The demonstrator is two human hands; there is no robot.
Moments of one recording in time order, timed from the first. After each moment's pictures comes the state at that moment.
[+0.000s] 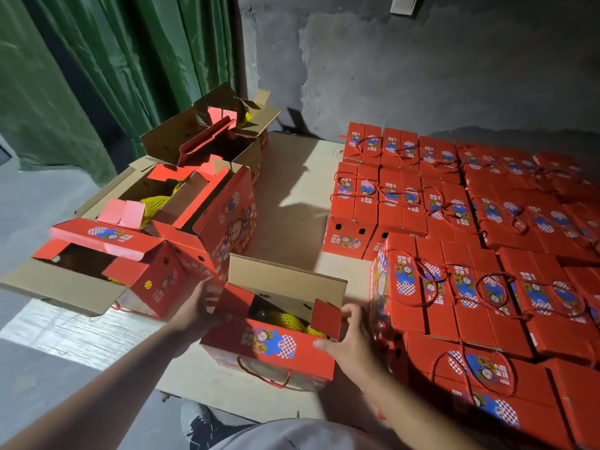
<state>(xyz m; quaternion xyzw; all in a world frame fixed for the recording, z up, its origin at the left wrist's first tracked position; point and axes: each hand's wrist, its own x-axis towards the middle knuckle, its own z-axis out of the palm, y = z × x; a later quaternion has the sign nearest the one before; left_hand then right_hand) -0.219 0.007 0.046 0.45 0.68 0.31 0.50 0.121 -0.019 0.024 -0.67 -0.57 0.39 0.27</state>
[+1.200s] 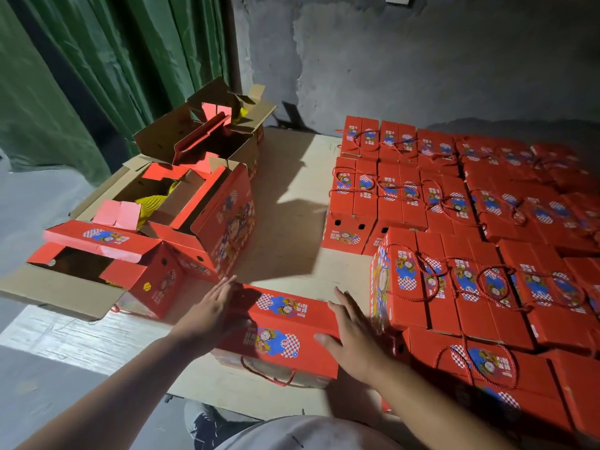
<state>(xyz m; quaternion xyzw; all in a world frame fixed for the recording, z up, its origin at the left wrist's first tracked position) -0.214 0.017 0.032 0.75 0.61 0.10 0.21 0.134 -0.005 0.015 -0.57 -0.76 0.28 0.13</state>
